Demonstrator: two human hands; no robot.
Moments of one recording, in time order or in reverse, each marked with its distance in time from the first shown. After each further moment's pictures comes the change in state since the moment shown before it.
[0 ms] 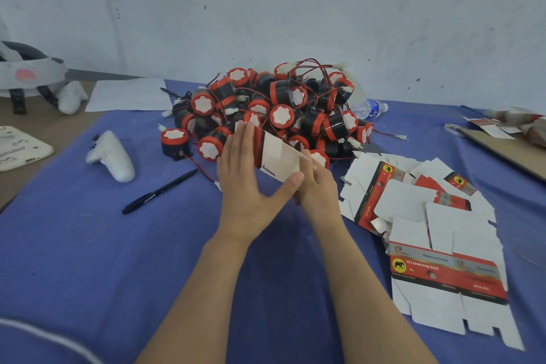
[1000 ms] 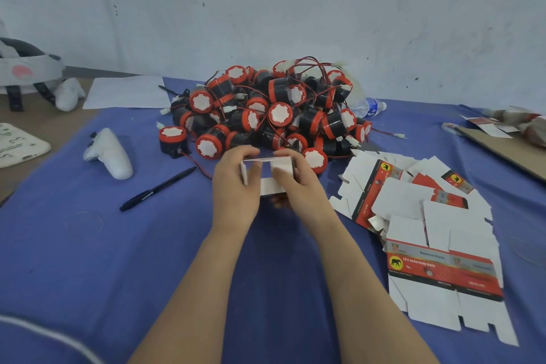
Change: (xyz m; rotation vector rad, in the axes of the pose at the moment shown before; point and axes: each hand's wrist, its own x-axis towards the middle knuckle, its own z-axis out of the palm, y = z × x) left_hand 0.006 -0.009 0.000 -0.121 0.101 -0.271; right_hand -0.005 0.000 0.001 0.247 -0.314 0.014
